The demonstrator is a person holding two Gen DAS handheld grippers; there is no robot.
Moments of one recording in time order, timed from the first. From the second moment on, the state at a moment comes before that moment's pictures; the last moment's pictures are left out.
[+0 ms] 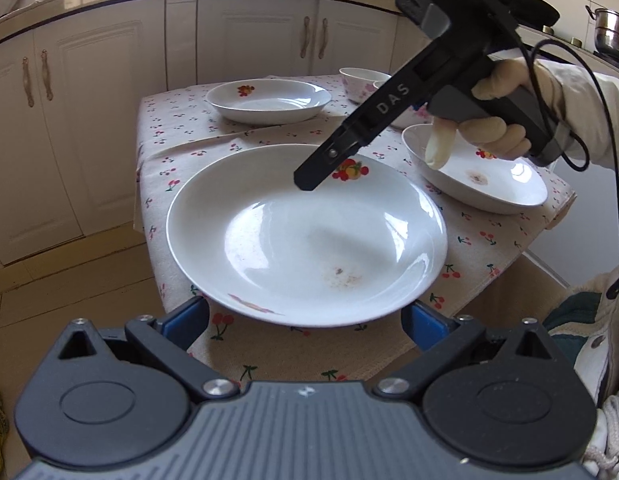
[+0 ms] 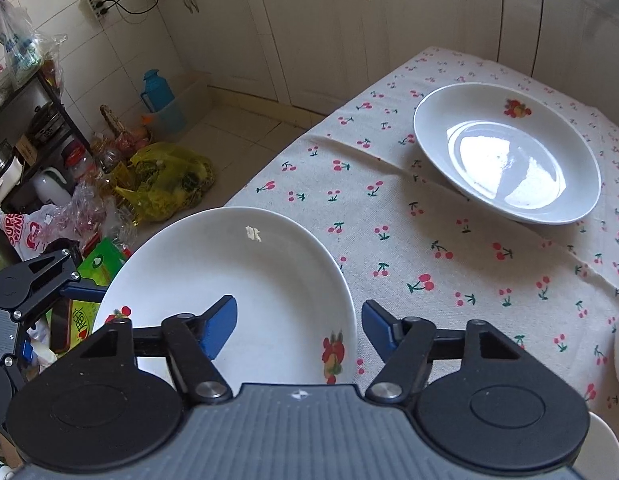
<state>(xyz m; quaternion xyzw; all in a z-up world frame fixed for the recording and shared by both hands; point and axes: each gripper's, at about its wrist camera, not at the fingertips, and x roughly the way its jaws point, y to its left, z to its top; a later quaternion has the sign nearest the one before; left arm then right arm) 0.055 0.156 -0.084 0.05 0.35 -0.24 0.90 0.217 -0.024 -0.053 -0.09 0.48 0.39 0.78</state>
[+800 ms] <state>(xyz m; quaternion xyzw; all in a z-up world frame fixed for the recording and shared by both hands) 0.119 0.141 -0.075 0.09 0.33 -0.28 0.90 0.263 -0.053 -0.039 -0.04 0.46 0.35 0.81</state>
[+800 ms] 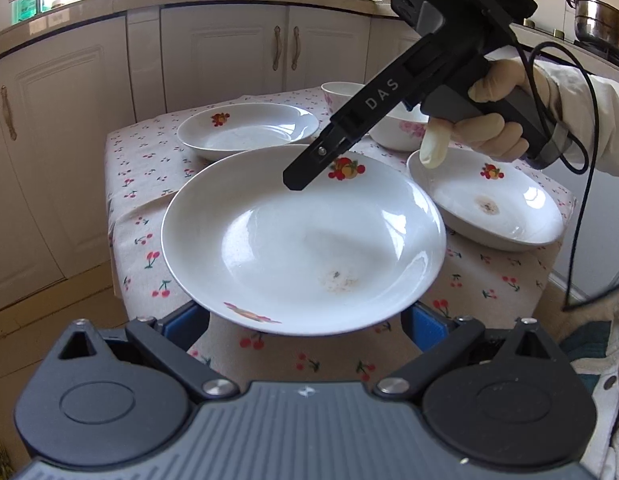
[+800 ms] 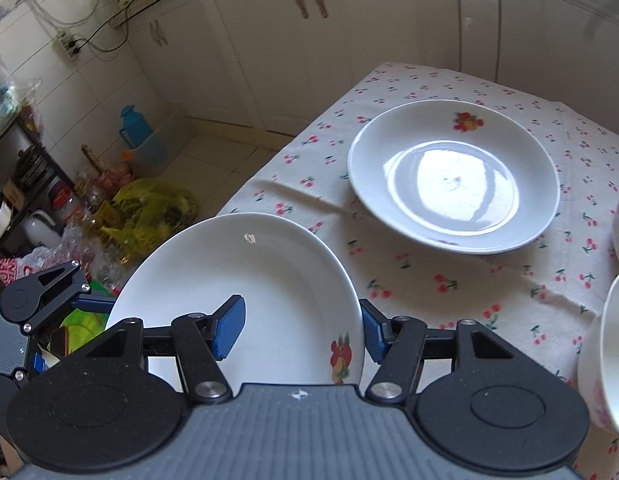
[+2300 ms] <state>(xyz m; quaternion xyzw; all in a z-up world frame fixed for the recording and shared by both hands) 0.075 0.087 -0.042 0.06 0.32 -0.25 0.91 0.158 -0.148 0.001 -0.09 0.36 0.29 0.89</state>
